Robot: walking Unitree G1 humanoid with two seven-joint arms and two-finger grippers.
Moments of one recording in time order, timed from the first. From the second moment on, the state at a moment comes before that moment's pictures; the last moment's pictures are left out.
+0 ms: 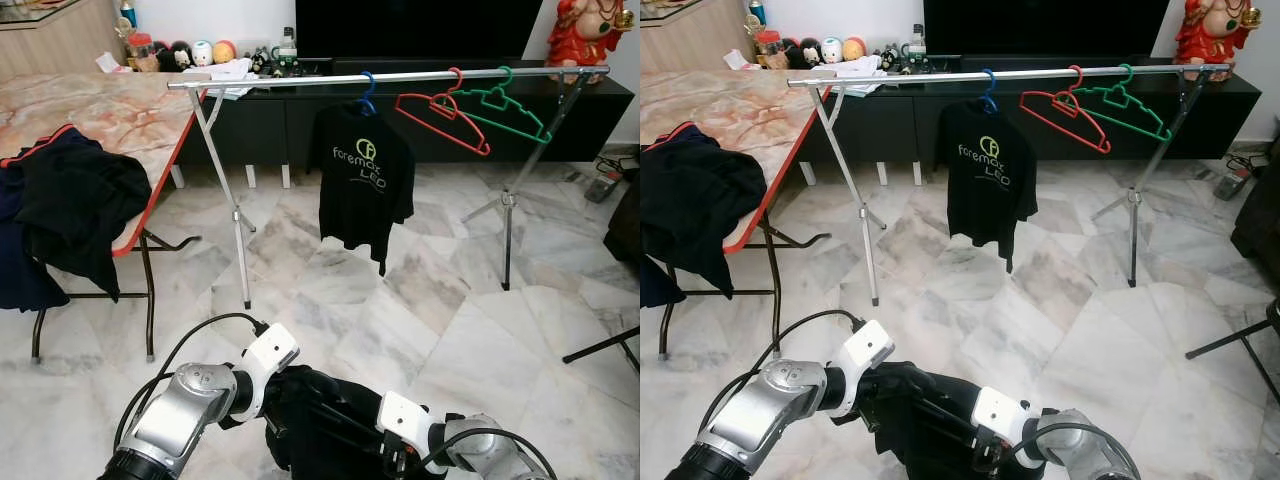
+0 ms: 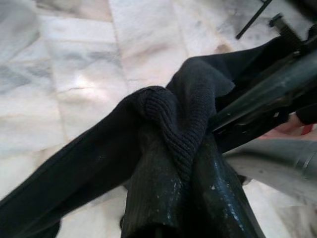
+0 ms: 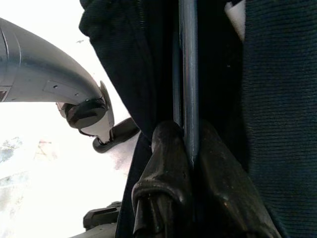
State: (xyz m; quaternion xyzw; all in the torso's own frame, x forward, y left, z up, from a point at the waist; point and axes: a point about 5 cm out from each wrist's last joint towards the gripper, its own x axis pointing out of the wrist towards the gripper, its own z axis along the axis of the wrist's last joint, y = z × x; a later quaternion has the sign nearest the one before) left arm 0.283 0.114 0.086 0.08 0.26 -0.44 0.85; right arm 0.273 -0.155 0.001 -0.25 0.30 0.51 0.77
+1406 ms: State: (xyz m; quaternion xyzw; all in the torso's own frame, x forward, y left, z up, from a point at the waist) left arm 0.283 0.144 0.118 0.13 0.17 -0.46 0.86; right arm 0.285 -0.154 0.011 -0.25 0.26 0.49 0.79
